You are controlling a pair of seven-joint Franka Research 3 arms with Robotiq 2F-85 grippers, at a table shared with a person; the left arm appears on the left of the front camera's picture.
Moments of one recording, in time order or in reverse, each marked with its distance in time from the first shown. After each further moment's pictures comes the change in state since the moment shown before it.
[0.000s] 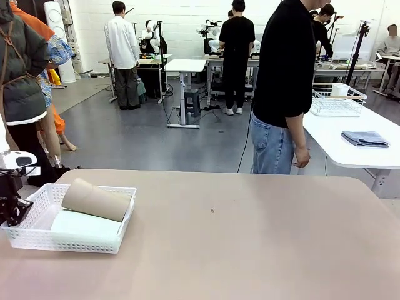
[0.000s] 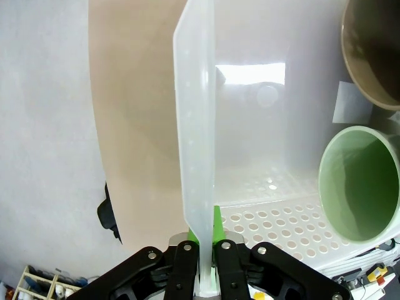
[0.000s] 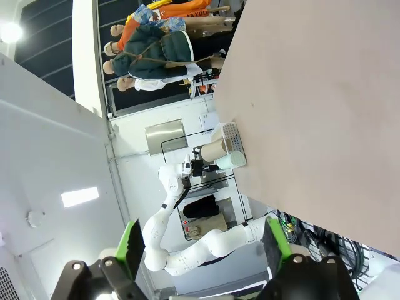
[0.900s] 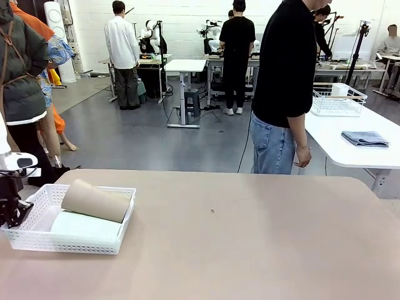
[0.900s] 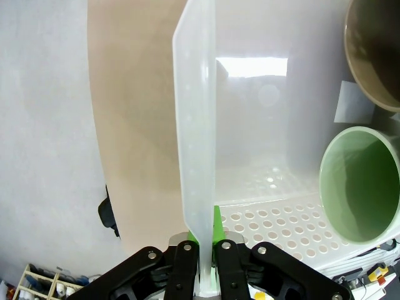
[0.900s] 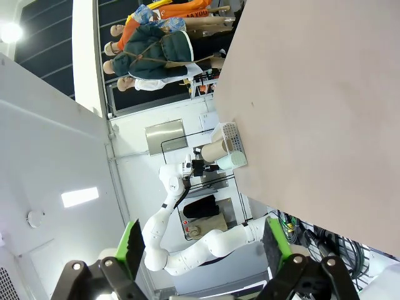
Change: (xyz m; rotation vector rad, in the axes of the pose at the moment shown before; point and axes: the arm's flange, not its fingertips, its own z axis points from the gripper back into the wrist) left arm 0.000 -0.001 -0.004 0.007 0.009 -0.003; right arm 0.000 0.000 0.000 0.000 0.000 0.000
